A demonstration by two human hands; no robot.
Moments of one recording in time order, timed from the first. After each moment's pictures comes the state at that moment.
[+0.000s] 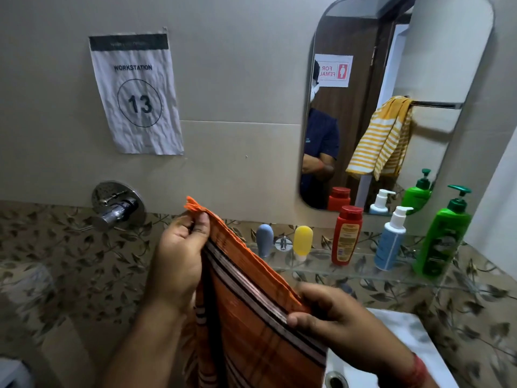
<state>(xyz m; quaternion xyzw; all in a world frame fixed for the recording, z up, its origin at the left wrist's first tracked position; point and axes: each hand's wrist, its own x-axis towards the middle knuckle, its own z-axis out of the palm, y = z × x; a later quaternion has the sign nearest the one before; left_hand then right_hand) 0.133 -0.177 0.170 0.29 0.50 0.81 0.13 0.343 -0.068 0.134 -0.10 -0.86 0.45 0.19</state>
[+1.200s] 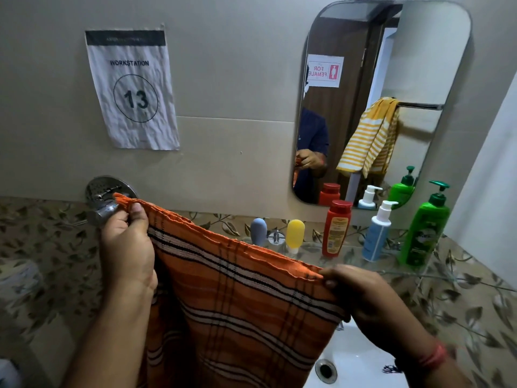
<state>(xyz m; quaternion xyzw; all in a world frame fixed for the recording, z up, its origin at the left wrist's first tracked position) 0.068 -0.195 0.156 0.15 0.53 0.83 -0.04 0.384 -0.053 0.130 -0.14 -0.93 0.17 0.31</state>
